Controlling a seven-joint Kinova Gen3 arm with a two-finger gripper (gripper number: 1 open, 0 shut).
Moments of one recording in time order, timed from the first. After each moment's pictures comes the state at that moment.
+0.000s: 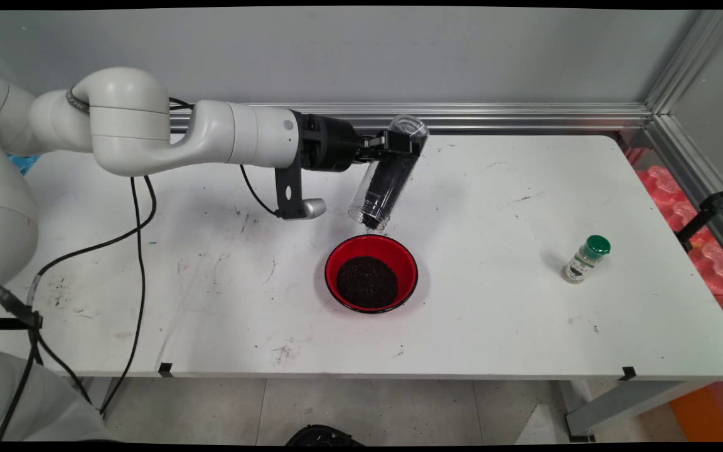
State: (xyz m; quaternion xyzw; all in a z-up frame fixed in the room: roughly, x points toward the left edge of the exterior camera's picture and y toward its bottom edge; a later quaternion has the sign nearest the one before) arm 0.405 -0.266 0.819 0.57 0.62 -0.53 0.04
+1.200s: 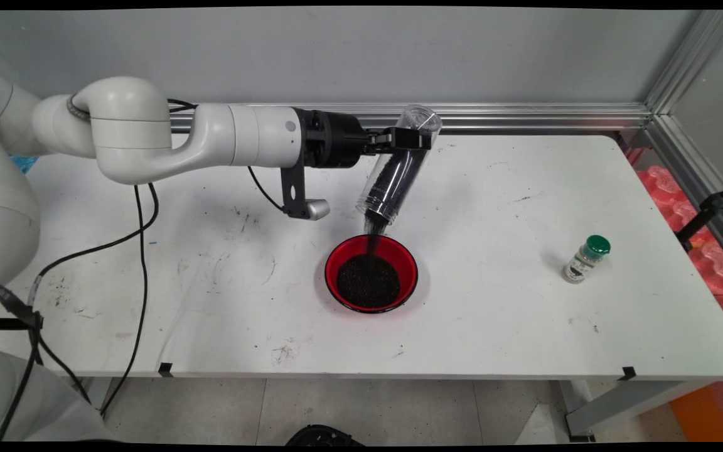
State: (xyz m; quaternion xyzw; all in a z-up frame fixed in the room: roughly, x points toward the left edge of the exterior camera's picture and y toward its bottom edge) arm 0.400 -0.263 0.820 0.59 0.58 -0.57 0.06
